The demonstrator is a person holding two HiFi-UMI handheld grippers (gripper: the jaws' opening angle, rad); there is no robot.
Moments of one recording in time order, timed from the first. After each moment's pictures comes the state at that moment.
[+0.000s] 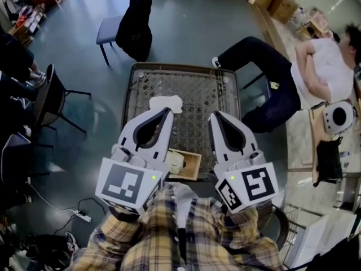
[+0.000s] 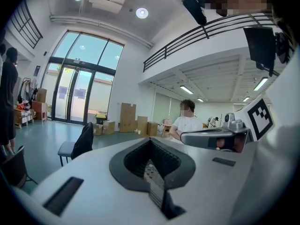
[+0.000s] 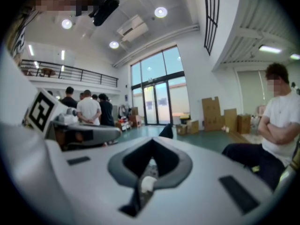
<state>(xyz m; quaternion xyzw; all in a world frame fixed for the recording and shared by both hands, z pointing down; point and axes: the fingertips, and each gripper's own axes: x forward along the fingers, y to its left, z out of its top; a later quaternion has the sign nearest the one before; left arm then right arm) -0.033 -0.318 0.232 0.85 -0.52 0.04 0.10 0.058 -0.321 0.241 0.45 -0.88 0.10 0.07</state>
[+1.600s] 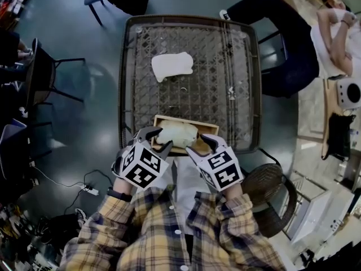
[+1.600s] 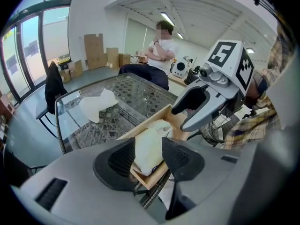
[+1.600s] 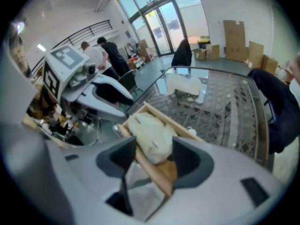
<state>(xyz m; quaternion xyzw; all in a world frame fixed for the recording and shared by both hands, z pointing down) -0.047 -0.192 0.553 0.83 -0.27 0.42 0.26 0.026 -0.179 0.559 0.26 -0.81 0.34 0.41</state>
